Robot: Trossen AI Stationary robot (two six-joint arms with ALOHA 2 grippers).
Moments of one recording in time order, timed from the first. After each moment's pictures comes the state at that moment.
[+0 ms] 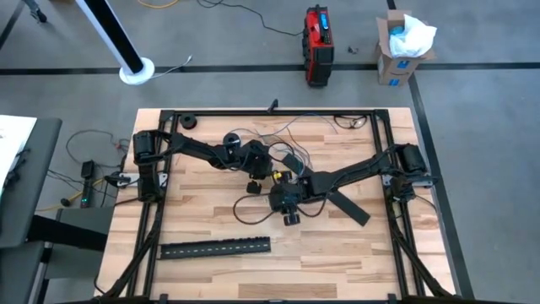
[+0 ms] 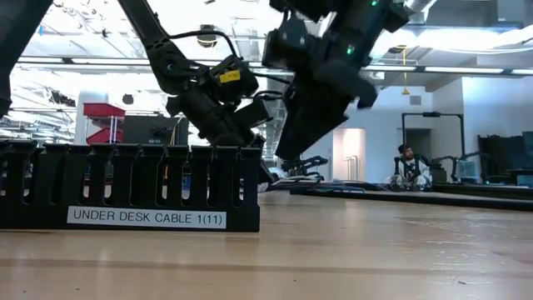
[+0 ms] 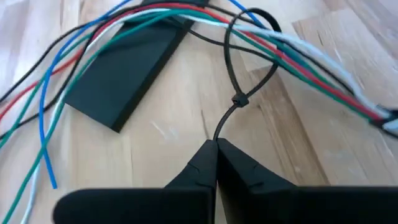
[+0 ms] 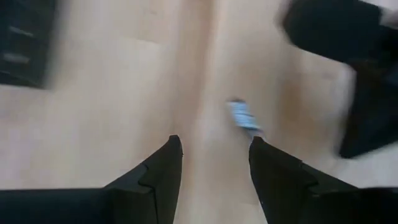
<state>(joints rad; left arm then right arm) 0.27 1.89 0.93 0.17 0.20 0.46 0.15 1.89 1.27 -0.42 0.19 -0.11</state>
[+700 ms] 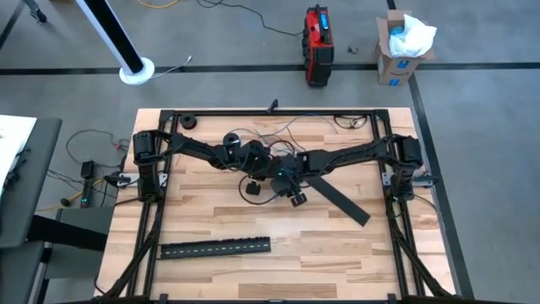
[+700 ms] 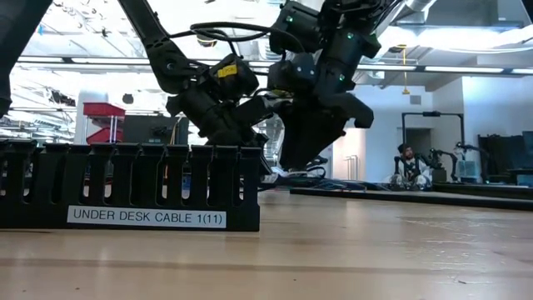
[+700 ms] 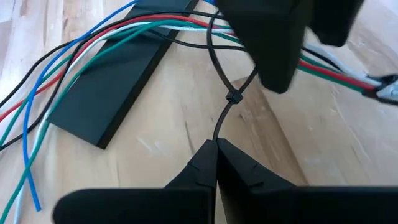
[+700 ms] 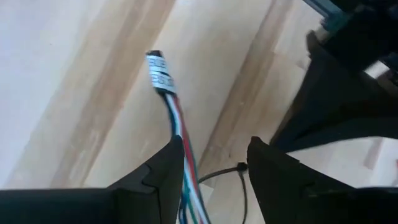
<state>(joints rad) 0.27 1.89 0.93 0.18 0.26 0.50 -0.05 1.89 1.27 -0.48 -0.04 -0.53</state>
